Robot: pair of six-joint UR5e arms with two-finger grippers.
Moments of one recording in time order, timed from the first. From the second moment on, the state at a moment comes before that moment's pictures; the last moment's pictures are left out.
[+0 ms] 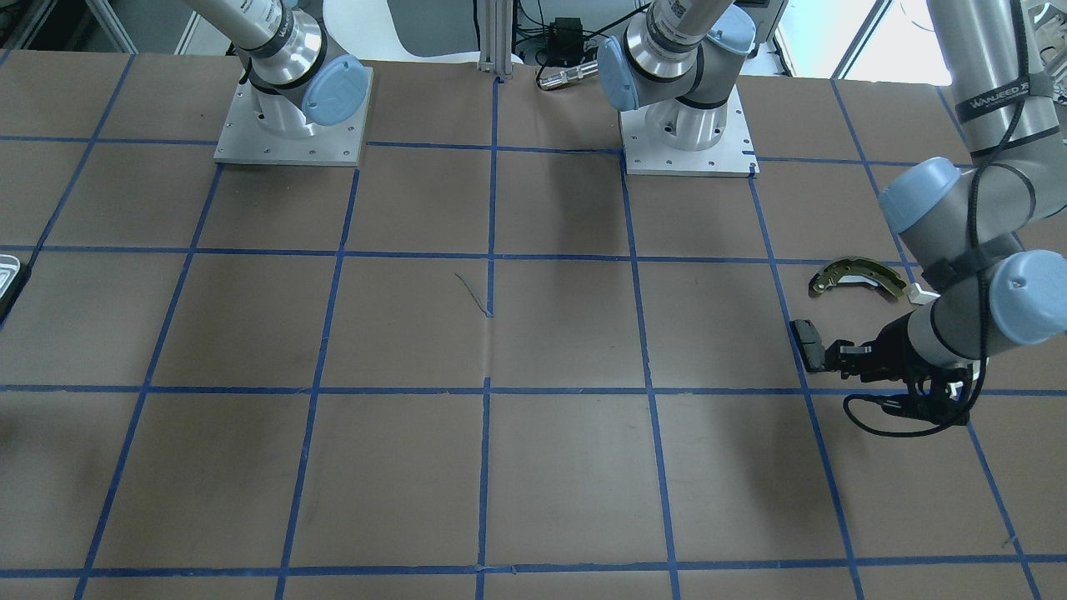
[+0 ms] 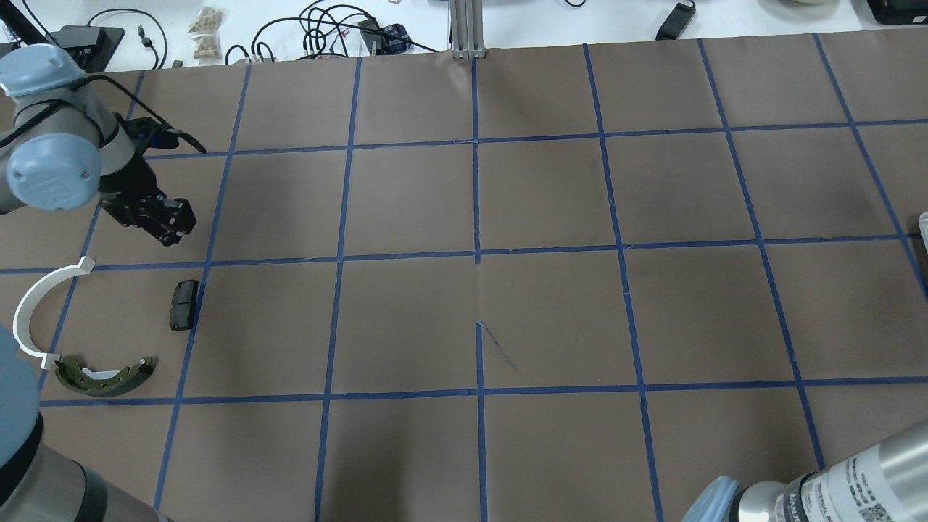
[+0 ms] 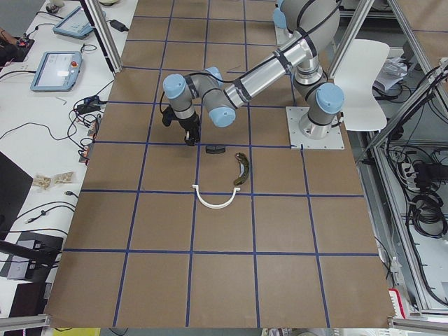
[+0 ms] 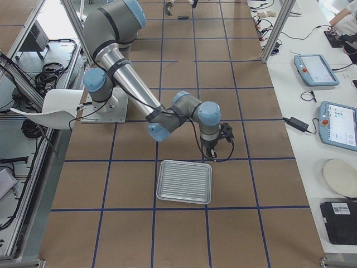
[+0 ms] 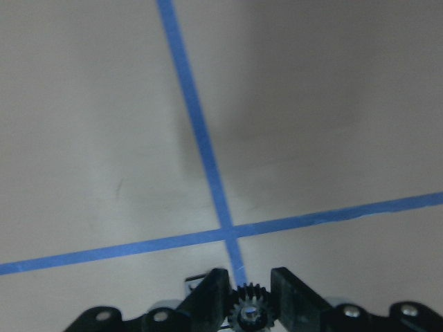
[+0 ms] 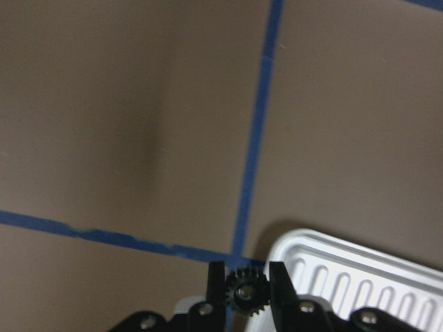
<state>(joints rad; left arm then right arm) -1.10 -1.97 -1.72 -1.17 1.67 0.62 0.86 -1.17 1.66 -2.20 -1.51 -0.93</state>
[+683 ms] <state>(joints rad) -0.97 -1.97 -1.90 -0.99 1.67 0.72 1.38 -1.40 1.90 -2.18 -1.54 -0.31</state>
